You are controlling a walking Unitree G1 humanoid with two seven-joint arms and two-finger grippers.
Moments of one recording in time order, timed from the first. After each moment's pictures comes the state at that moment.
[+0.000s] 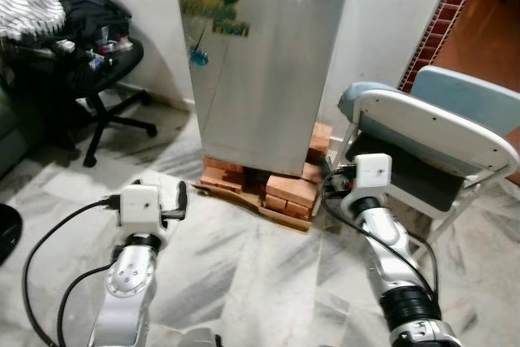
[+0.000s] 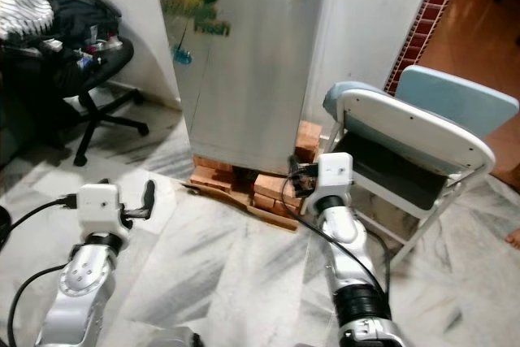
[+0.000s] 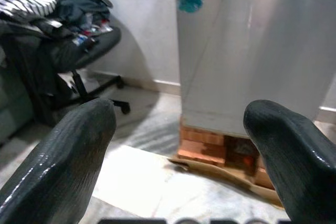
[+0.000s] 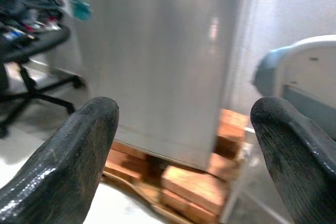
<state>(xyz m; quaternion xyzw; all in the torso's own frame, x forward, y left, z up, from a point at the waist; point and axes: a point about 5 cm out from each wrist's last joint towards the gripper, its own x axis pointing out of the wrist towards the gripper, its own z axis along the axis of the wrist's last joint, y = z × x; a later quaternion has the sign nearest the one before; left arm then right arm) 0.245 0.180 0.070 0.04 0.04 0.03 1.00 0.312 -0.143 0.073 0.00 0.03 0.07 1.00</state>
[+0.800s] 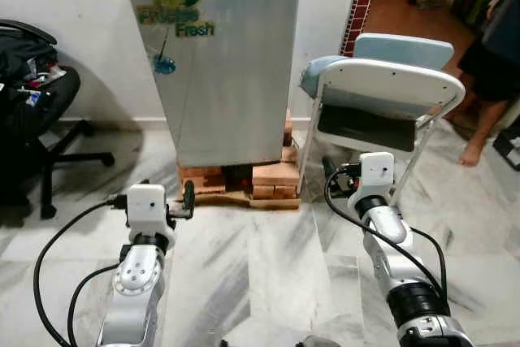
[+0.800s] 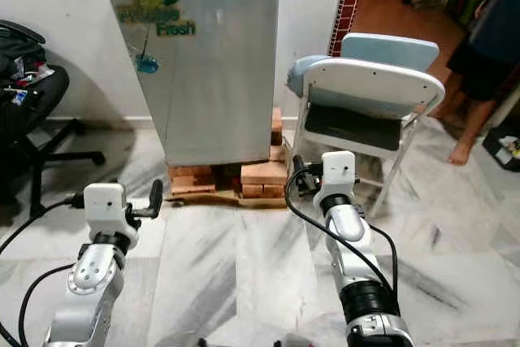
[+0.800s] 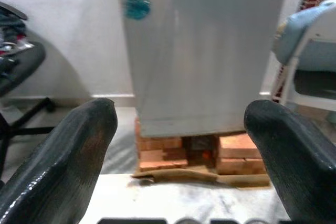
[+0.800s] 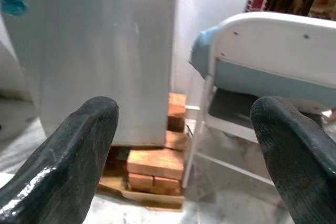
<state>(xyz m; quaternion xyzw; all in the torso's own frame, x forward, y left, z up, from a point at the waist) 0.250 0.166 0.071 0.02 0.04 0.00 1.00 0.314 -0.166 0.074 -0.02 0.03 0.04 1.00</state>
